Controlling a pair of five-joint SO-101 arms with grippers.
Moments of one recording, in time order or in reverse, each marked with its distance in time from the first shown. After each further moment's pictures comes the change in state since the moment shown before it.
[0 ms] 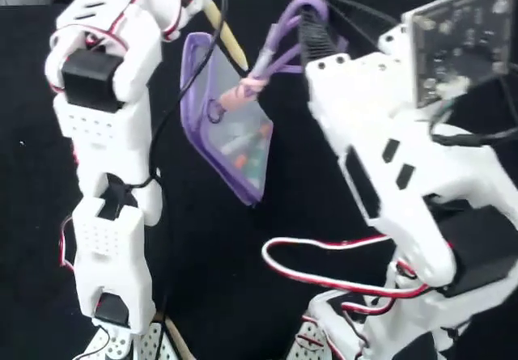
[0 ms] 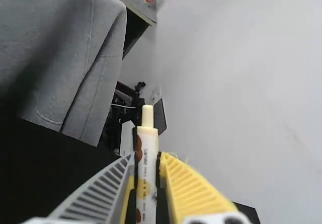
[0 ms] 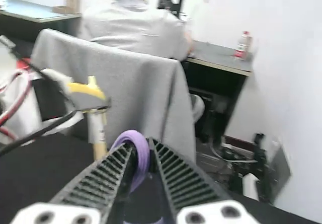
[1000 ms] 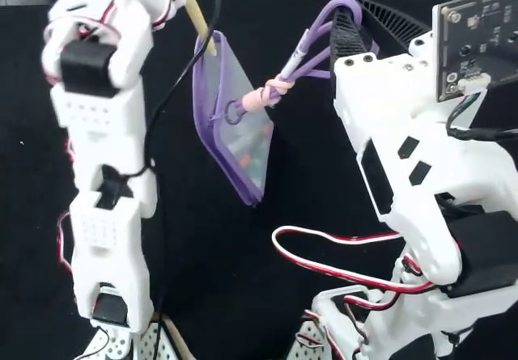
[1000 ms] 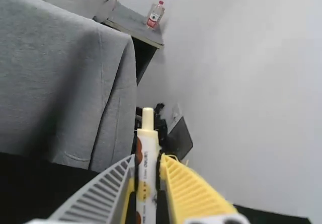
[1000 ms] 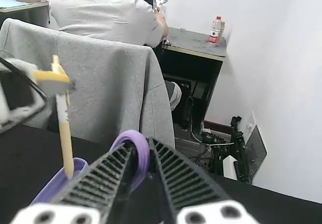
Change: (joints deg) left arm -3.4 4.7 -0.1 -6.1 -12.0; right arm 4.8 -0.4 0.0 2.4 0.0
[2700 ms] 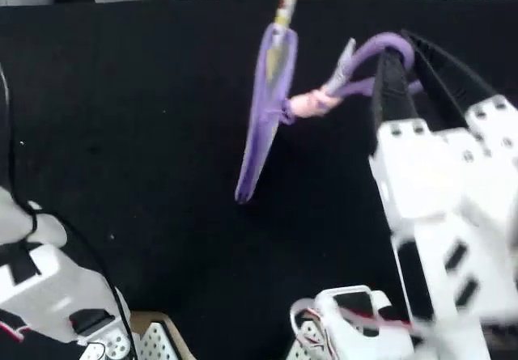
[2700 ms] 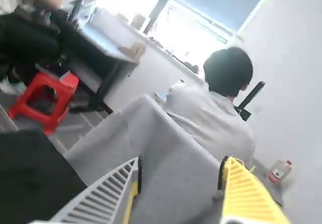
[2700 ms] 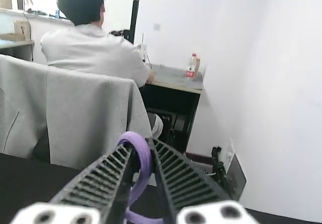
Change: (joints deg) left arm -41.1 -22.6 -0.1 13.3 7.8; right arm 3.3 -12.7 -0.1 3.5 0.0
